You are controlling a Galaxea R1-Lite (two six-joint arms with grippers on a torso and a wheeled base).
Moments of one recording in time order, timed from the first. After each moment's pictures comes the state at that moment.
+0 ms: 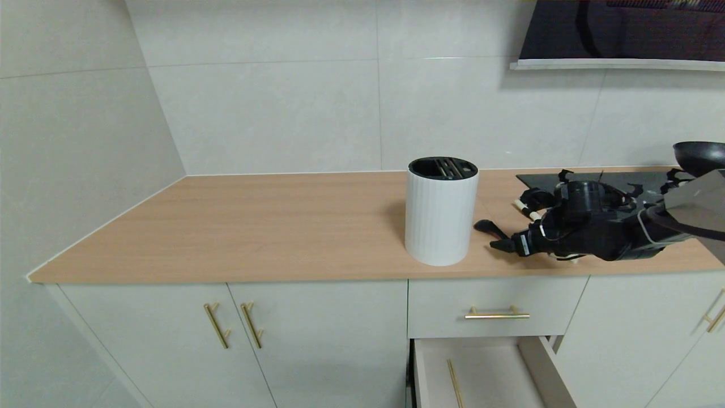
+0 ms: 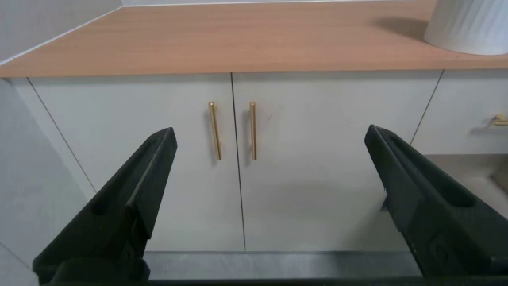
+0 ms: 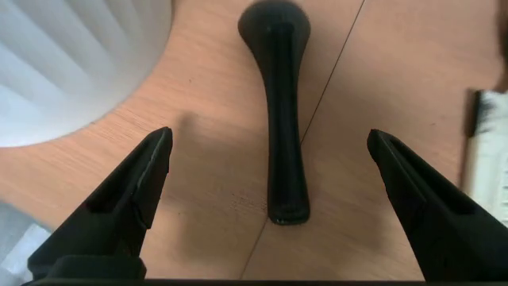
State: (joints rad) left arm 0.01 0.00 0.00 0.00 0.01 0.00; right arm 0.06 2.29 -1.40 -0.33 0.31 -0.22
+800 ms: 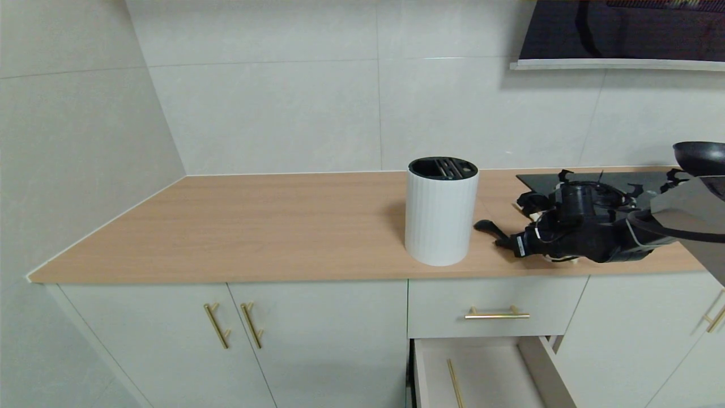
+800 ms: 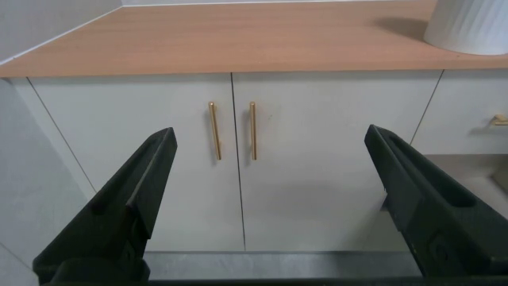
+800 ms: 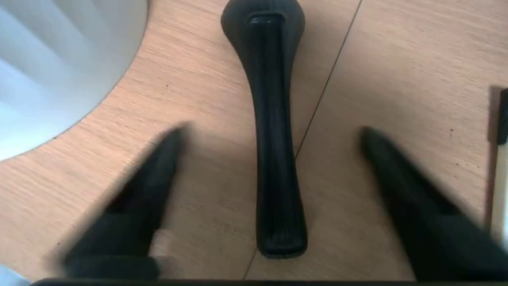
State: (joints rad) left arm 0.01 0.00 0.00 0.00 0.01 0.00; right arm 0.06 2.35 -1.45 -0.34 0.31 -0.20
